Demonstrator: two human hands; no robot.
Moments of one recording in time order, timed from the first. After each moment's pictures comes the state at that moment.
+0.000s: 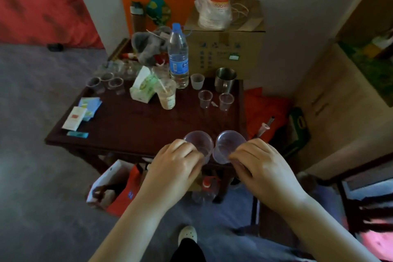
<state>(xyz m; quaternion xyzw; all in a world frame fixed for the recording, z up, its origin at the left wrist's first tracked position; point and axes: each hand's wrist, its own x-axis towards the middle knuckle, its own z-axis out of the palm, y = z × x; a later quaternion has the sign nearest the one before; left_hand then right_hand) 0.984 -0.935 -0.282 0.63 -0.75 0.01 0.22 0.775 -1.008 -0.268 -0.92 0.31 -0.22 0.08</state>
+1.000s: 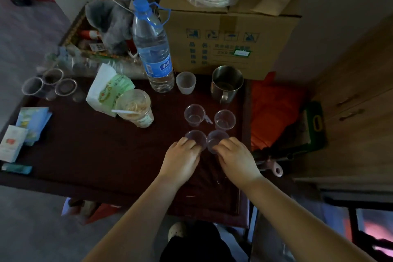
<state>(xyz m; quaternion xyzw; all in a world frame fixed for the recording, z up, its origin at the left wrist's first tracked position) 1.008 -1.206 -0.431 0.70 -0.70 -0.12 0.11 0.844 -1.268 -0.423 -0.90 0.38 -0.08 0.18</state>
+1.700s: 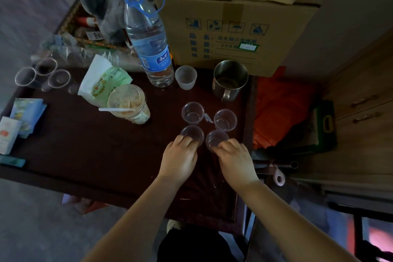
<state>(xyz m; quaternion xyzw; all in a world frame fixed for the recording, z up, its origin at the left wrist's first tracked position) 0.999 -1.222 -0.458 0.75 -0.64 -0.12 0.12 0.839 -1.286 -0.457 -0.91 0.39 -0.05 0.16</state>
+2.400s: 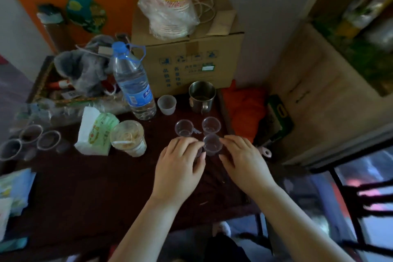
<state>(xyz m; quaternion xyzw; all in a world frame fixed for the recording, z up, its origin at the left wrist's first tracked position) 1.038 -1.172 -0.345 0.59 -0.74 -0.05 0.31 0.856 -1.201 -0.351 -0.80 0.57 -0.16 0.11</state>
